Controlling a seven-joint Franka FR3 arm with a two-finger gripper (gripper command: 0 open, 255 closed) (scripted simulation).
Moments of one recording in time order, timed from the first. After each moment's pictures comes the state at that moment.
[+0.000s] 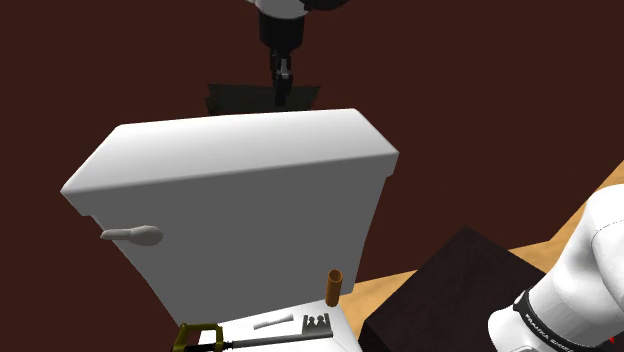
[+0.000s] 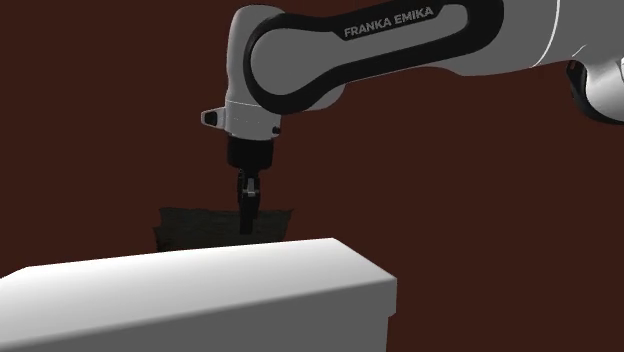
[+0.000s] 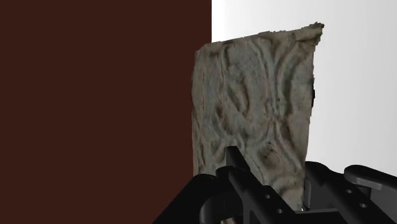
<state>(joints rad) 0.32 0.03 0.17 -1.68 -0.24 1.94 -0.59</state>
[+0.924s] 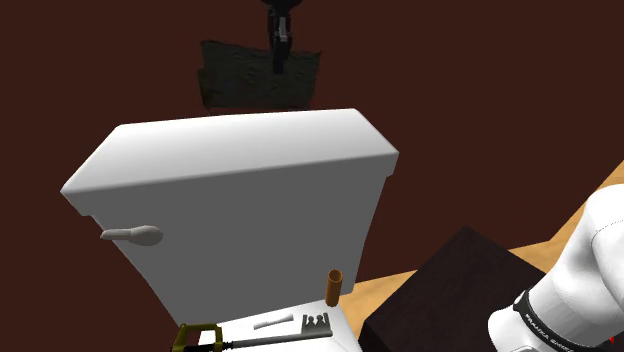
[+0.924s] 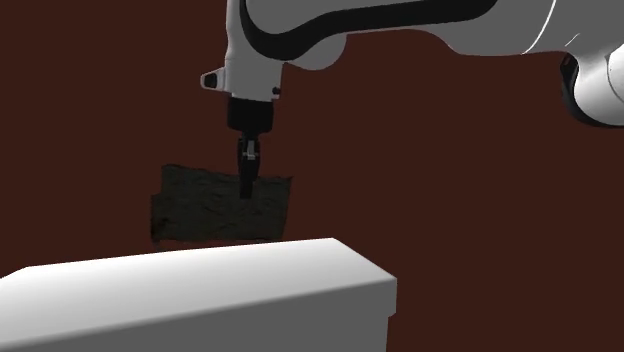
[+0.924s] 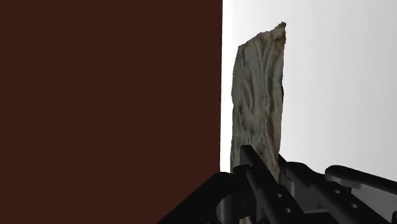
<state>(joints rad) 0.33 0.06 0.17 -1.48 -0.24 1.77 -0.62</state>
